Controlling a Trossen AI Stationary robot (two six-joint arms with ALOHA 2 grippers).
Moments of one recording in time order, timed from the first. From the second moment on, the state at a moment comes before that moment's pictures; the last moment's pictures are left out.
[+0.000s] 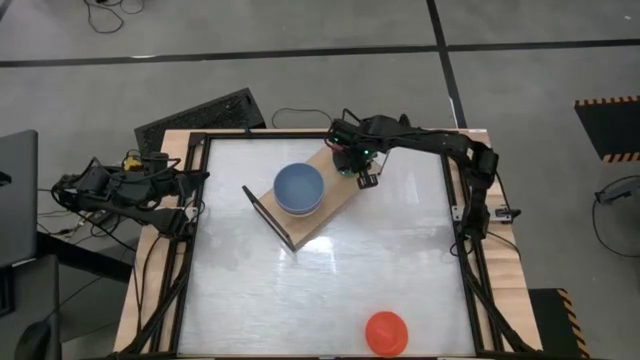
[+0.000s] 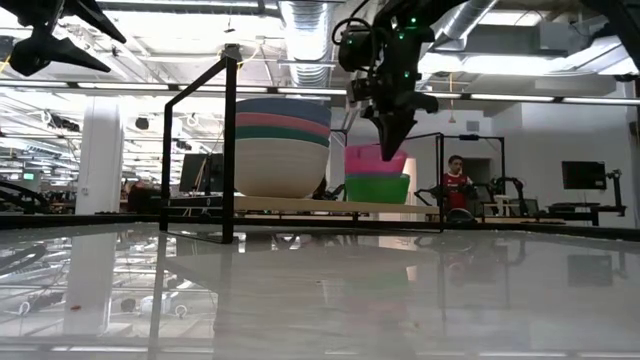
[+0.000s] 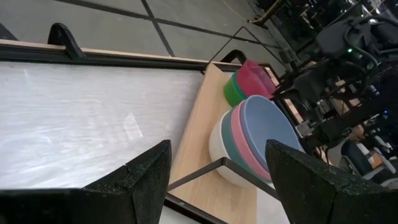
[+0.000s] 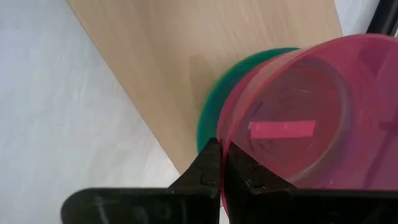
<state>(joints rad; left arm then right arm) -0.22 0.28 0.82 -1.07 -0.77 -1.13 -0.40 1.89 1.68 -1.12 0.08 -0.66</state>
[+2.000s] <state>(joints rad) -0.22 0.28 0.82 -1.09 -0.67 -1.12 0.65 1.84 1.77 -1.39 0.00 1.47</state>
